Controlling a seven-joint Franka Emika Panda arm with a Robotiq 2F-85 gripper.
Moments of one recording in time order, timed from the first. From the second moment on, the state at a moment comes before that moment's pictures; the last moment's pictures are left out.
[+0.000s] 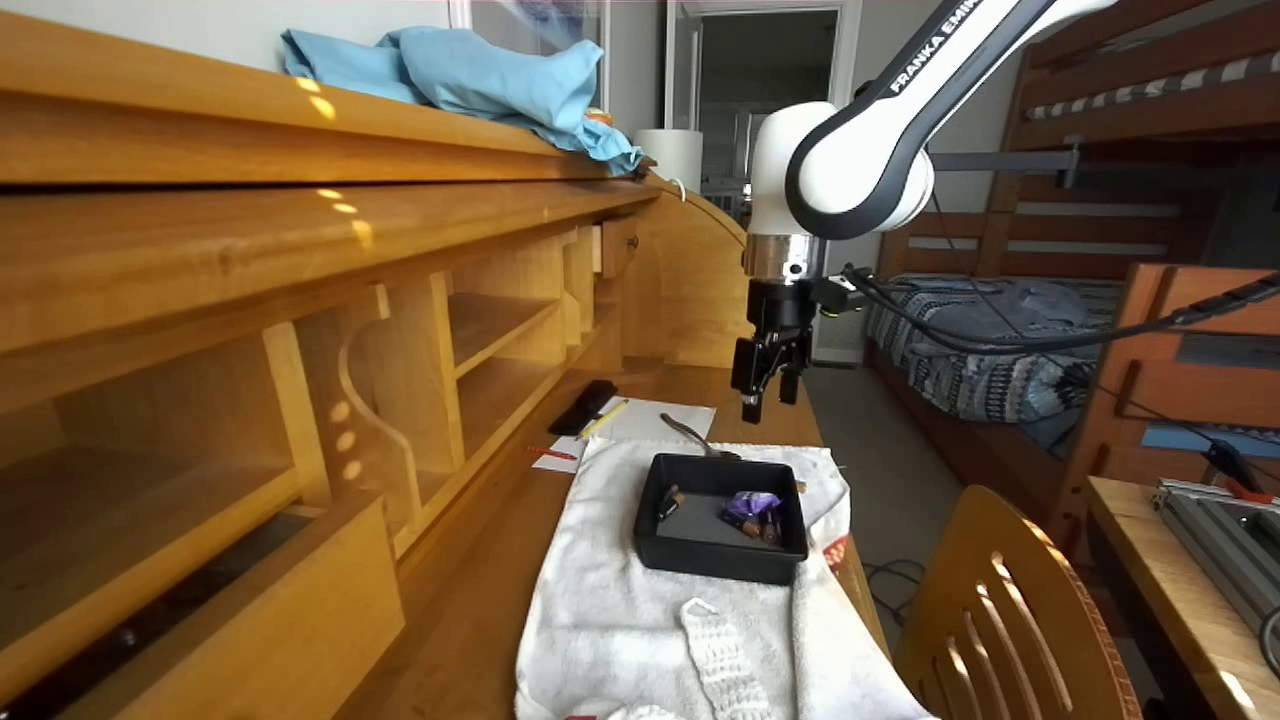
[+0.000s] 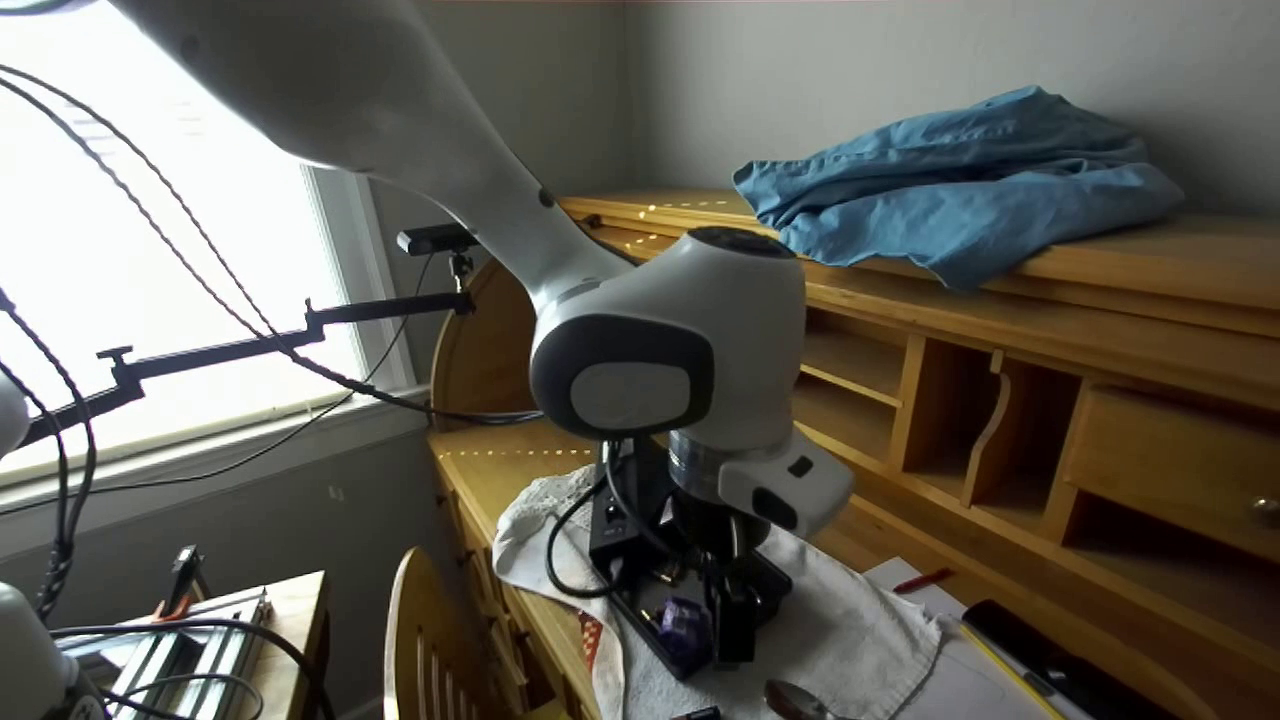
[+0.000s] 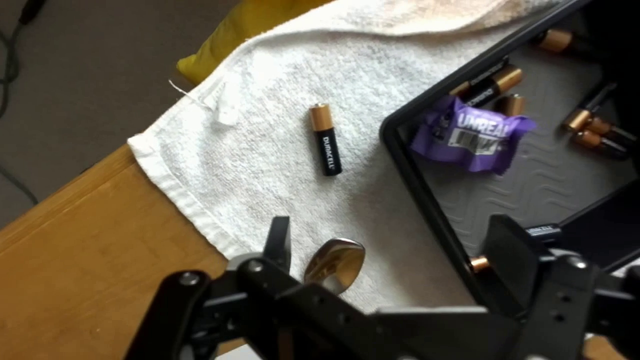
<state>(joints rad) -0.10 0.28 -0.06 -2.23 0.11 2.49 0.09</state>
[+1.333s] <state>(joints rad) -0.04 0.41 0.00 -2.01 0.31 2.22 0.20</state>
